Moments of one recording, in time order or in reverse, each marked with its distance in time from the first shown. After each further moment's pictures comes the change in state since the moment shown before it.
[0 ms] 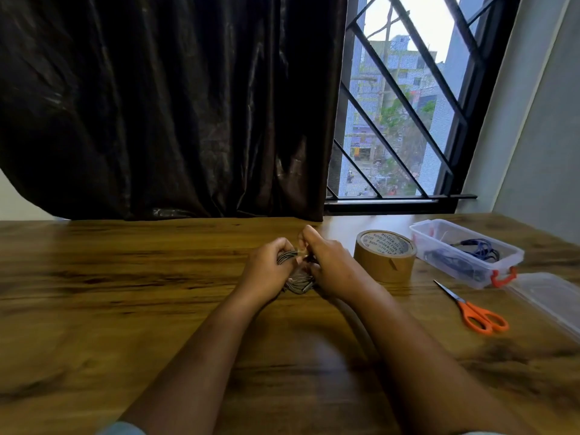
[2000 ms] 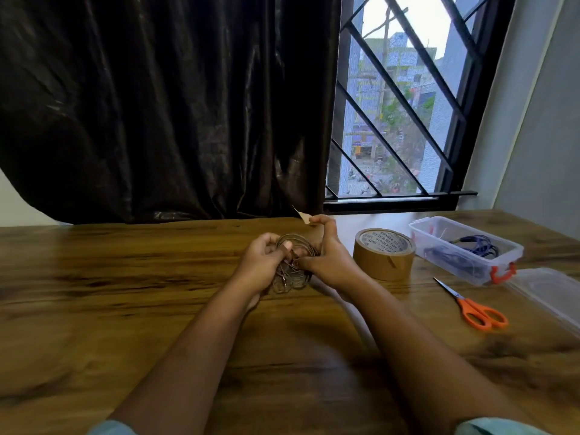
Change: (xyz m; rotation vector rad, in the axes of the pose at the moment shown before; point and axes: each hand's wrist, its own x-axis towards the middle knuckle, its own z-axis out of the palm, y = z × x) left_hand 0.005 0.010 -0.007 -0.401 0.003 -0.255; right_hand 0.004 -0.007 0.003 0.685 0.073 0.331
